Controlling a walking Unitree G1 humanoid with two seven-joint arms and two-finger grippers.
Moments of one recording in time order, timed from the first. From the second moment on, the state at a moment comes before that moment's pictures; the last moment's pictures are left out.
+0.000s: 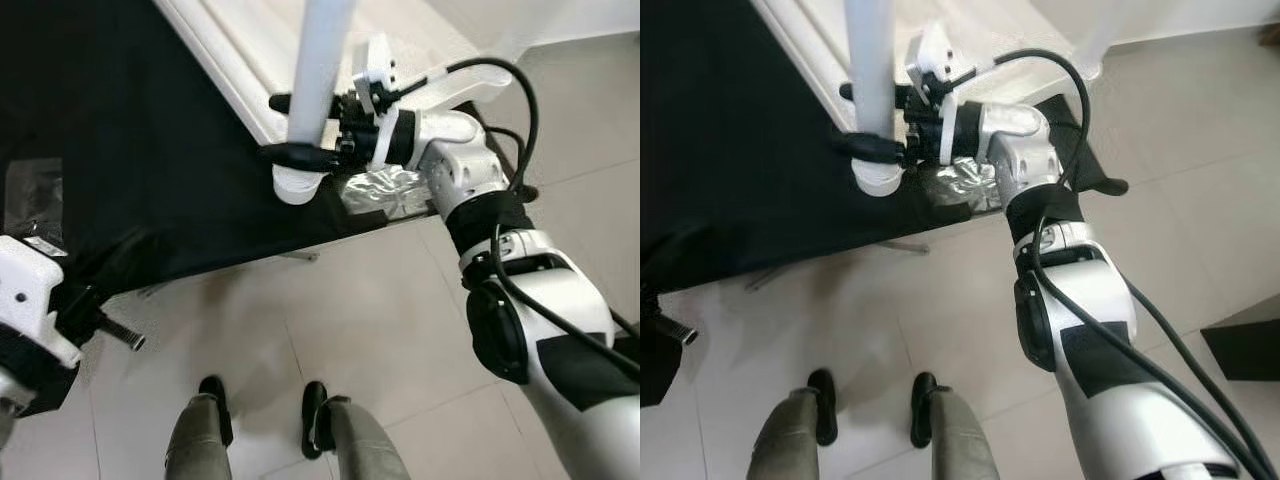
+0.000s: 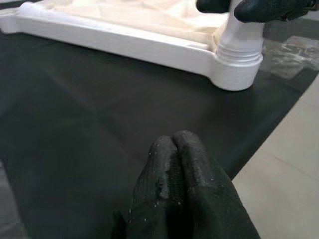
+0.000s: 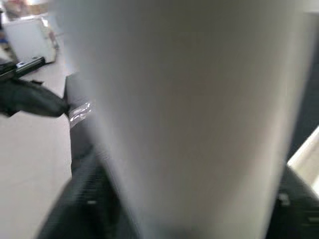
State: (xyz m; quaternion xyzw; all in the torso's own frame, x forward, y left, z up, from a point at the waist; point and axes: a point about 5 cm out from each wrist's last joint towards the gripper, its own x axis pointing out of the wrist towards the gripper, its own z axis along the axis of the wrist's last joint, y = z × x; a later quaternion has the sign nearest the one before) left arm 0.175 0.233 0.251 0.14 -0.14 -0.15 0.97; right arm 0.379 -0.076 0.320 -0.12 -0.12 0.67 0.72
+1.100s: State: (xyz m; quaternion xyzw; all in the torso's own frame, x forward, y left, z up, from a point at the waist) left arm 0.213 0.206 0.260 0.08 -0.20 -0.22 0.95; right arm 0.330 -0.047 0.238 -0.08 -0.22 0.26 0.94
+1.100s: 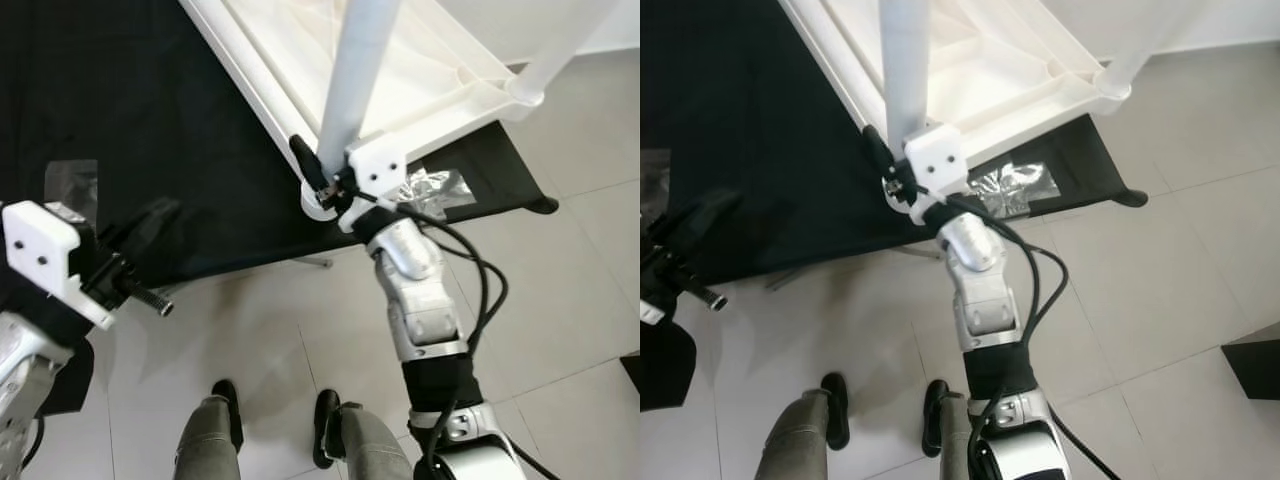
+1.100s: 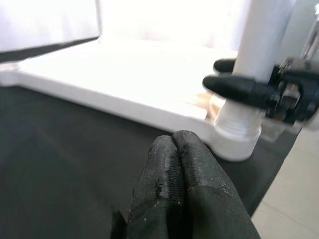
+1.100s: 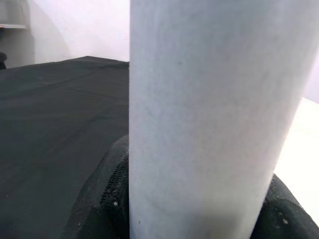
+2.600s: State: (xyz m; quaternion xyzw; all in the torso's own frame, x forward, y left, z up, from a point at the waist) left arm 0.205 0.204 0.257 0.09 -0.20 -0.21 0.95; right arm 0.365 -0.055 0.300 -0.16 -0.09 0.75 0.64
